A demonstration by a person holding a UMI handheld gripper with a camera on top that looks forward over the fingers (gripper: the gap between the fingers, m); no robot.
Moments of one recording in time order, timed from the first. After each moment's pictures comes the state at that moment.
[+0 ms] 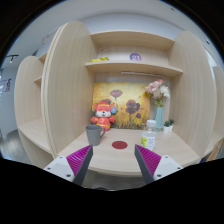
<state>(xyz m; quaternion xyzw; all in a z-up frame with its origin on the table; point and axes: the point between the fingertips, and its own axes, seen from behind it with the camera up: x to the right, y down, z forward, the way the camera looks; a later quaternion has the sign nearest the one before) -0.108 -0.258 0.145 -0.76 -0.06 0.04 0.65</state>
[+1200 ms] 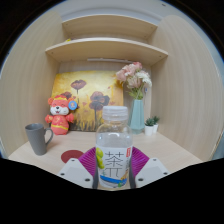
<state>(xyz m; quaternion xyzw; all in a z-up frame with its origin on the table) 0.037 -0.054 0.075 -0.74 0.03 -0.05 0.67</state>
